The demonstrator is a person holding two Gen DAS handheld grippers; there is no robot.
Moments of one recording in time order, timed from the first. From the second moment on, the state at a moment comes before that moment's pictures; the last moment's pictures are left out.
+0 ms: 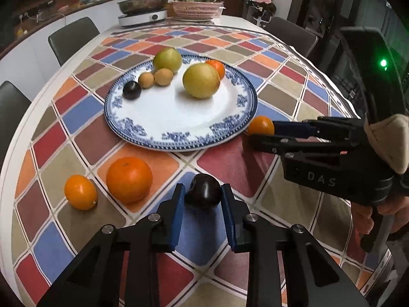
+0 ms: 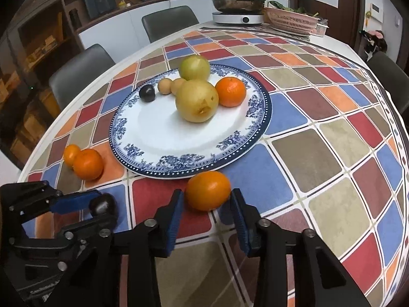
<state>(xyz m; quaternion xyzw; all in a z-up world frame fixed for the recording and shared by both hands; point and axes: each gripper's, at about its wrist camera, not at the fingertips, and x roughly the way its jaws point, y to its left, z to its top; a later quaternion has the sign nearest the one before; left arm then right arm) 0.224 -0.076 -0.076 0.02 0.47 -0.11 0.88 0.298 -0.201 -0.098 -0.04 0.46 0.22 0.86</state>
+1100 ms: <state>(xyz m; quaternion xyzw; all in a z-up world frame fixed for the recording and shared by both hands) 0.204 -0.038 -0.020 0.00 0.39 -0.14 0.91 0.239 -0.184 -0.033 -0.01 0.39 0.22 0.90</state>
